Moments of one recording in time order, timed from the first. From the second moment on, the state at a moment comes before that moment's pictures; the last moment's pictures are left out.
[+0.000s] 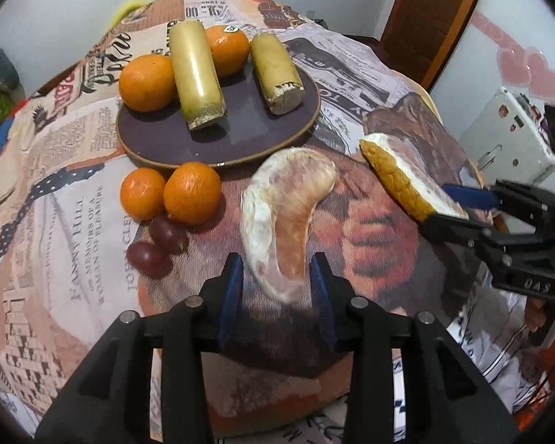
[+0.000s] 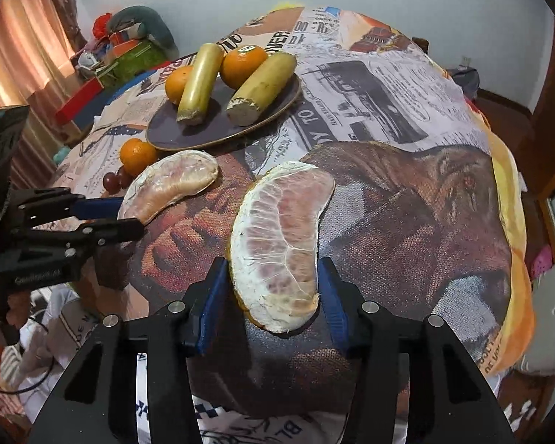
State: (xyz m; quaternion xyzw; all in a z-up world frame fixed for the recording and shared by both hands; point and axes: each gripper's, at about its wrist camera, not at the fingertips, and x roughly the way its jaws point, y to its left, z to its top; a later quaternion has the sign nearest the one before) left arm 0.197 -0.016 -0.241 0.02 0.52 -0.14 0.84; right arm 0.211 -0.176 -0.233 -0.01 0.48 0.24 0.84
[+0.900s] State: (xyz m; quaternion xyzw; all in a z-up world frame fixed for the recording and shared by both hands) left arm 0.235 -0.054 -0.250 0.07 0.50 -0.15 0.85; right arm 0.242 -0.174 -0.238 0.04 0.48 0.25 0.84
